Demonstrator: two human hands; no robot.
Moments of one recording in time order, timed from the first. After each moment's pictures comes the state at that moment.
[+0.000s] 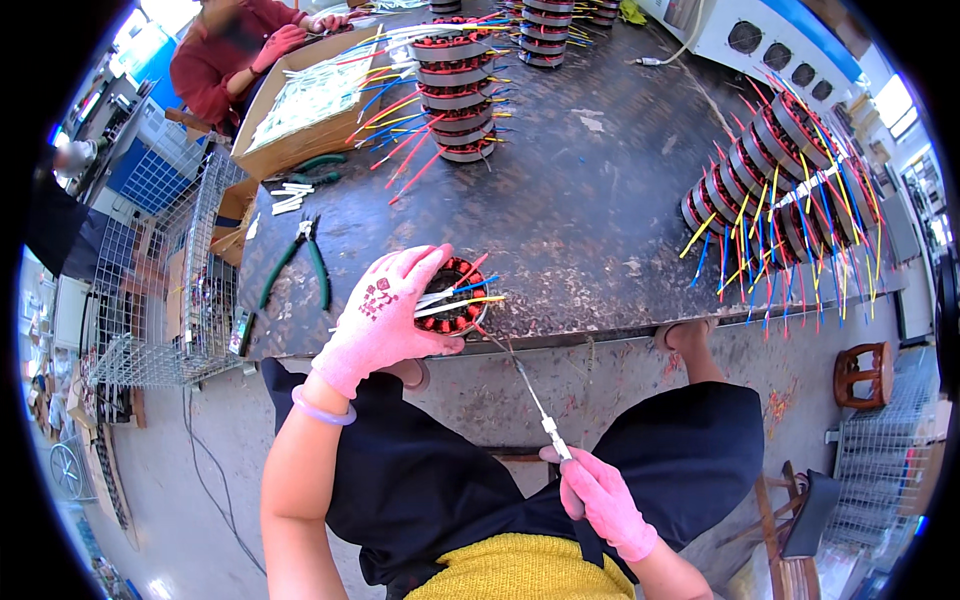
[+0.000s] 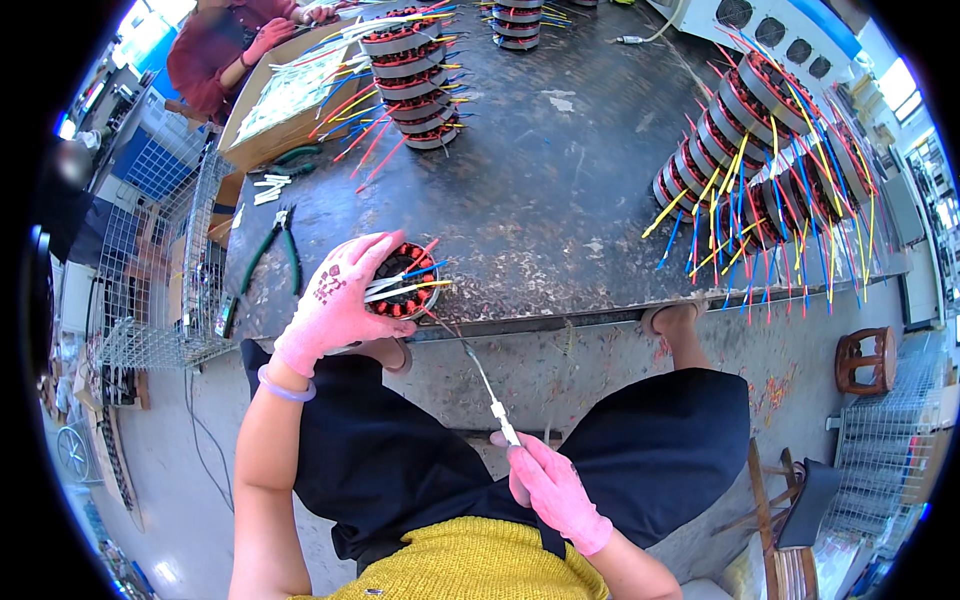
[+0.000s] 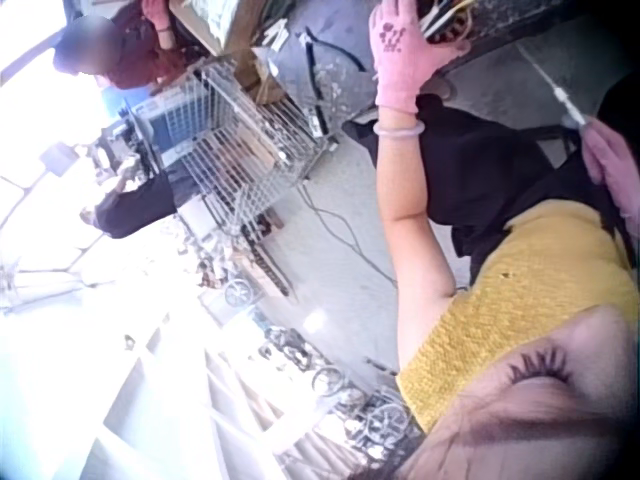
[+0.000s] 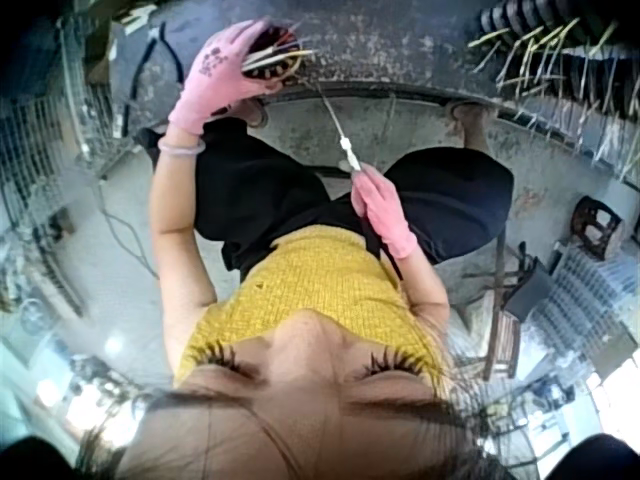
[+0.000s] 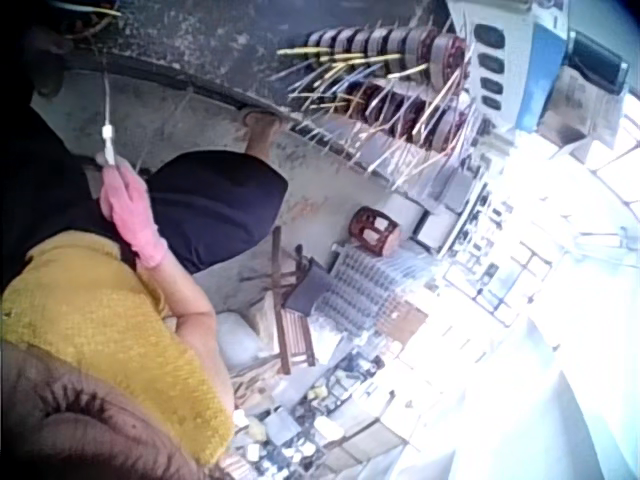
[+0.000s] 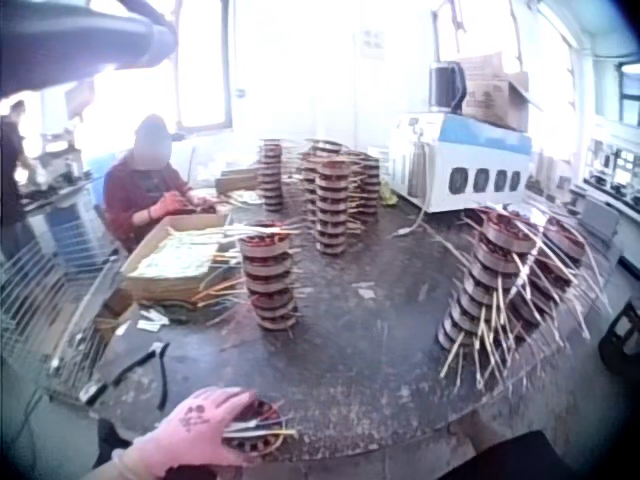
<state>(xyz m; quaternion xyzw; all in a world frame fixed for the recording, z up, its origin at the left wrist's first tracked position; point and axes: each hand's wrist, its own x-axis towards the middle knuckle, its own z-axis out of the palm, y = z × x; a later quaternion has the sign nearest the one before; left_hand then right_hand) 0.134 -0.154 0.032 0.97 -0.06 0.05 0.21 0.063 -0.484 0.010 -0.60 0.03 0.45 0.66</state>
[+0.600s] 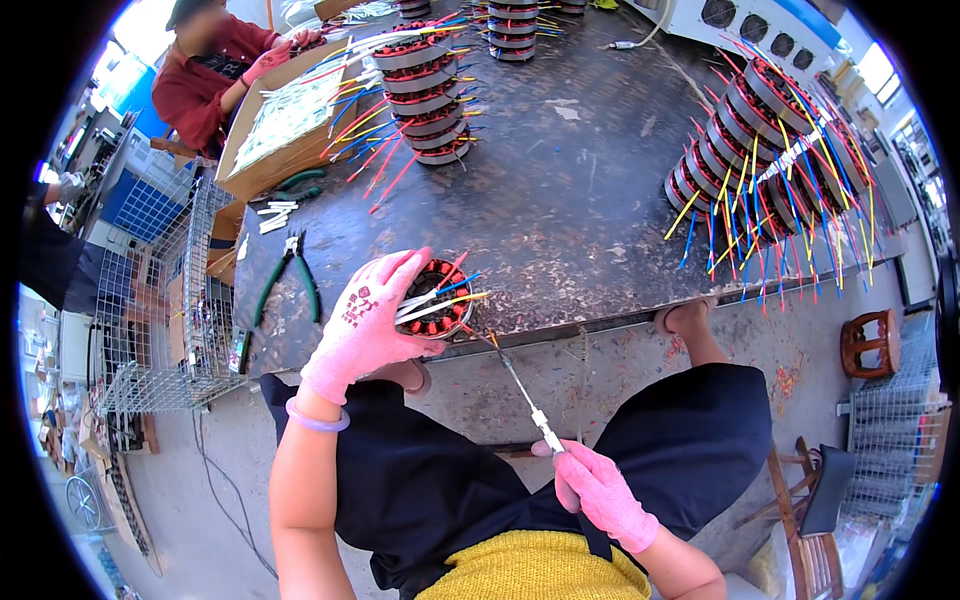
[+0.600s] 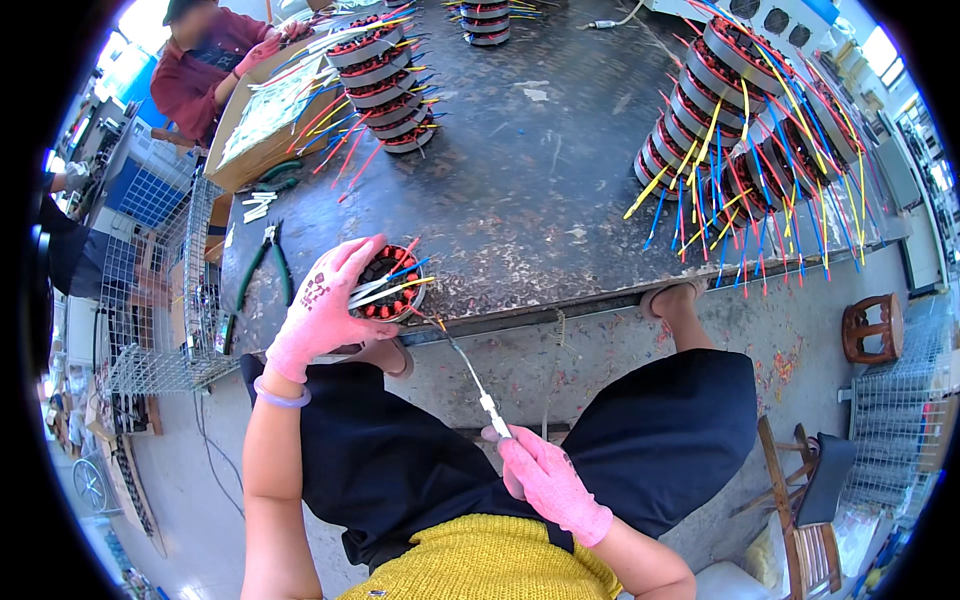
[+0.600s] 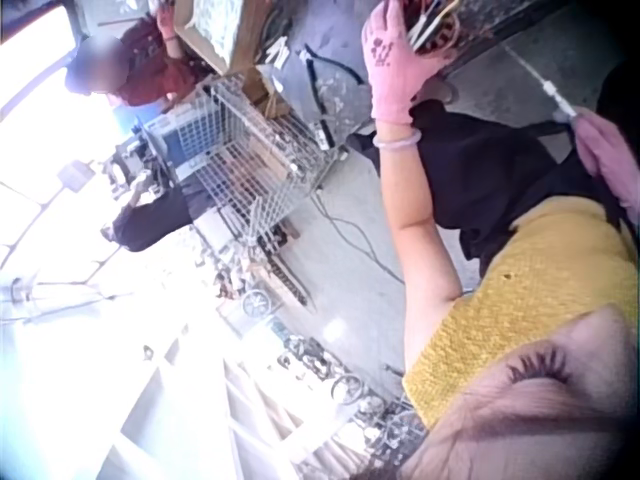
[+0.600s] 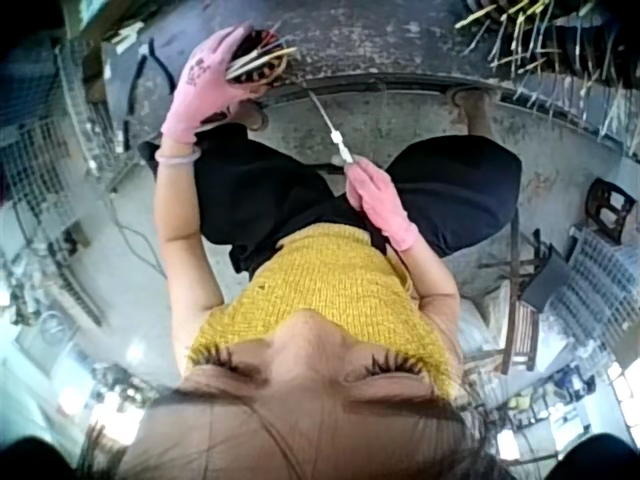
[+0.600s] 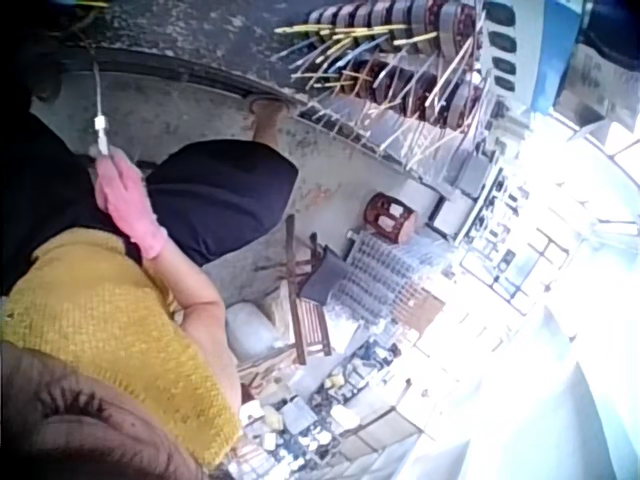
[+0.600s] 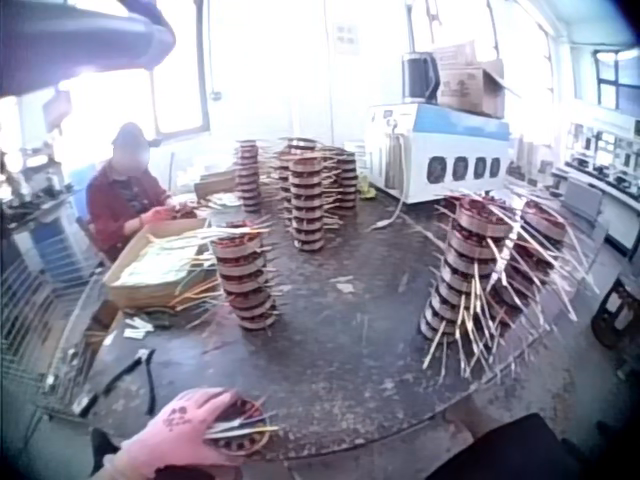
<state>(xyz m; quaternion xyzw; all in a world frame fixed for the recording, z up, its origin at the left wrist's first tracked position) 0.134 -0.152 0.033 0.97 -0.08 0.04 0.21 0.065 -0.480 0.015 -0.60 0.03 0.46 0.65</state>
